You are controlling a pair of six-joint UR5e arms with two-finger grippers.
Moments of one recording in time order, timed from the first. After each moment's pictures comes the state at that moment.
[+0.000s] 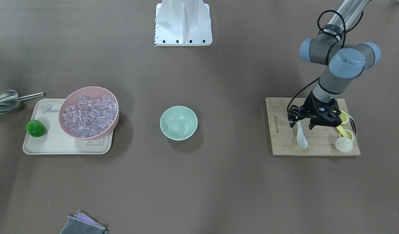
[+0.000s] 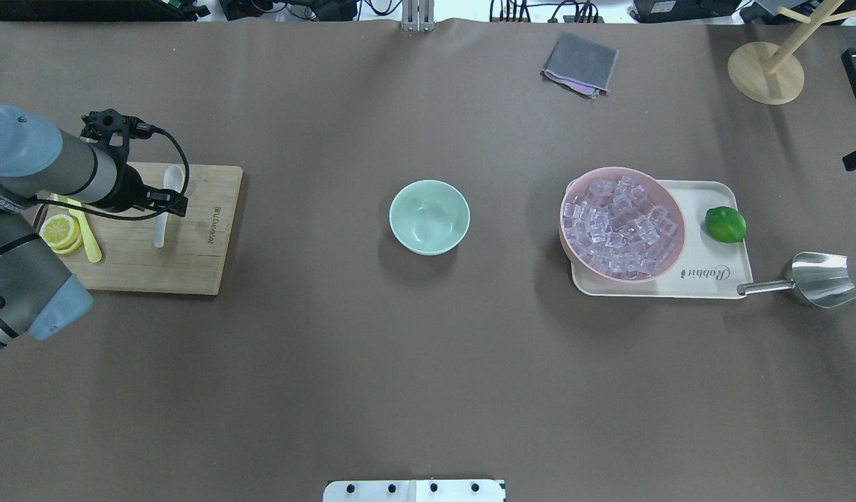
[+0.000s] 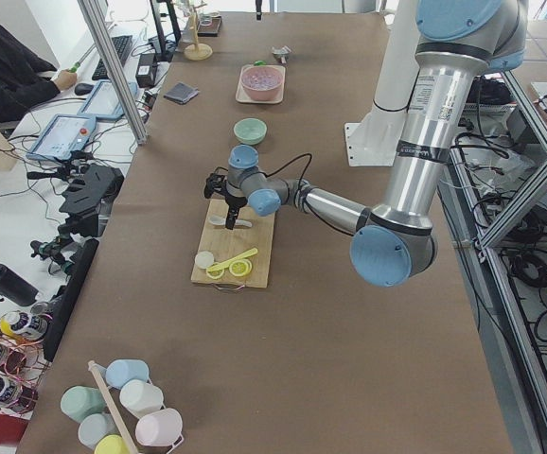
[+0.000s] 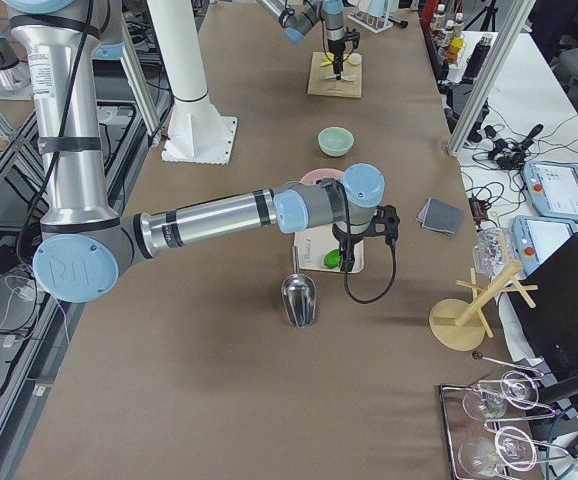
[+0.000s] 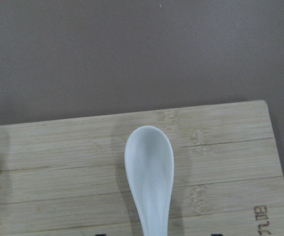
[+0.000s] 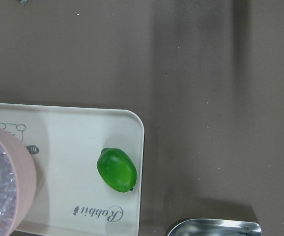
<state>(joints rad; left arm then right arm) -0.84 -1.81 -1.57 -2.10 -1.97 -0.83 1.40 -1.51 1.77 -1.57 2.50 0.29</state>
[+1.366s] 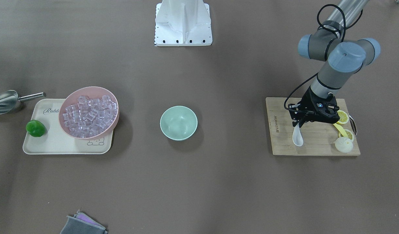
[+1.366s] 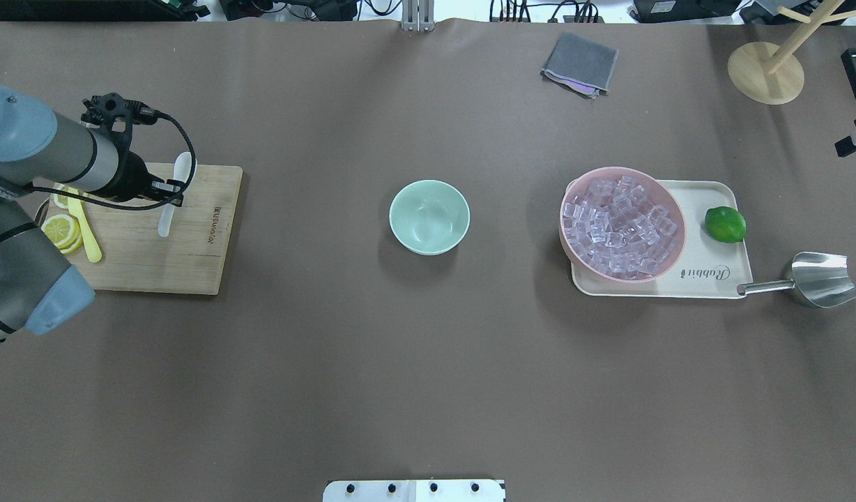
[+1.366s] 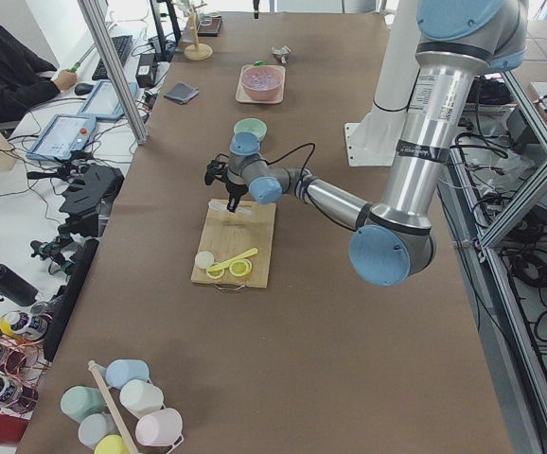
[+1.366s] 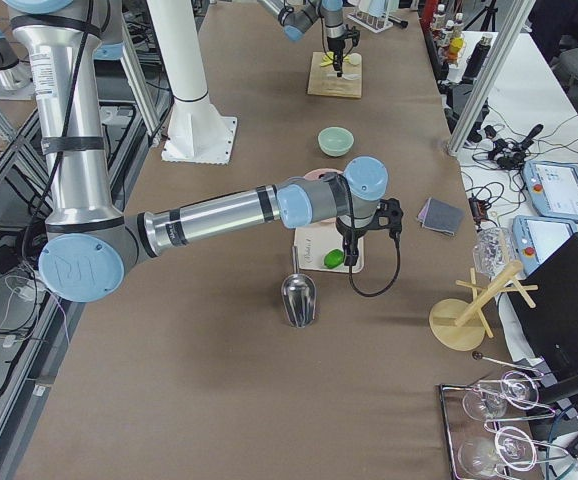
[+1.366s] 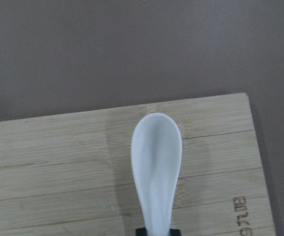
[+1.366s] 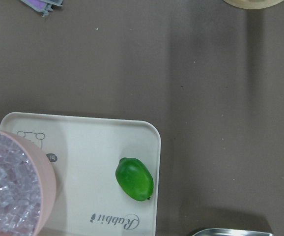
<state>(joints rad) -0.86 -1.84 -1.70 -1.98 -2.00 -0.83 1.39 -1.48 1.80 -1.57 2.51 0.33</state>
